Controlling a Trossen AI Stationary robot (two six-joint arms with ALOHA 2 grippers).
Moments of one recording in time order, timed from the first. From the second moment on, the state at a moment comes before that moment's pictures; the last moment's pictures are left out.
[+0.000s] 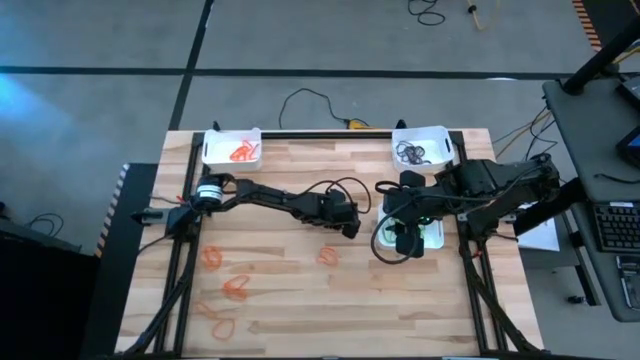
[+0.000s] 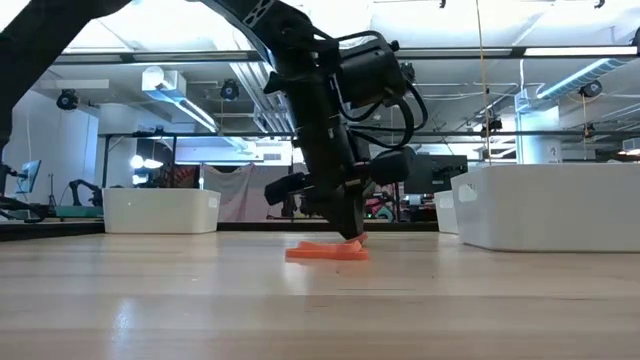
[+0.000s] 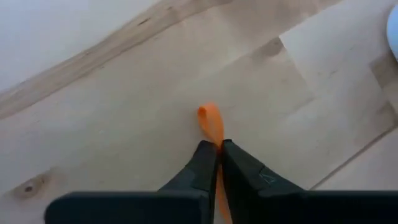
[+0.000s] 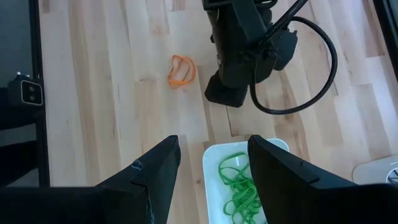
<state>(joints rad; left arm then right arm) 0.00 2.21 1.57 -0.56 -0.27 -1.01 0.28 1.50 1.82 -1.40 0.16 0.39</state>
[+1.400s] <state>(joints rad) 0.89 1.58 0.97 -0.56 -0.33 -0.49 0.03 1.50 1.82 -1.17 0.16 0.34</state>
